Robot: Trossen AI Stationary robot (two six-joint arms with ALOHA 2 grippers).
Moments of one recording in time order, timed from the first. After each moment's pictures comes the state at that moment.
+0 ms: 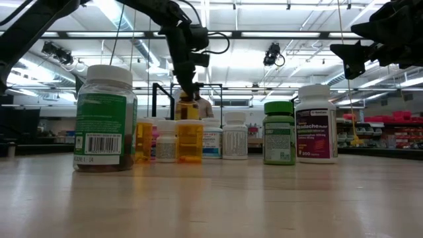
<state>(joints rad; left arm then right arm) 0.65 2.02 1.96 -1.10 -0.05 0.53 -0.17 0.01 0.04 0.08 -0.31 0.16</state>
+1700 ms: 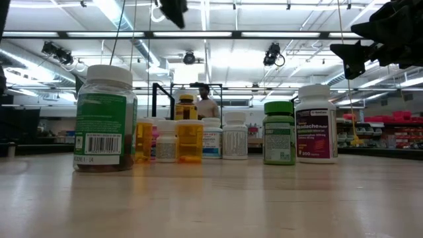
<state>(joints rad) 0.10 1.66 1.85 -1.29 0.08 0.18 -0.17 0.01 0.04 0.08 -0.31 0.16</state>
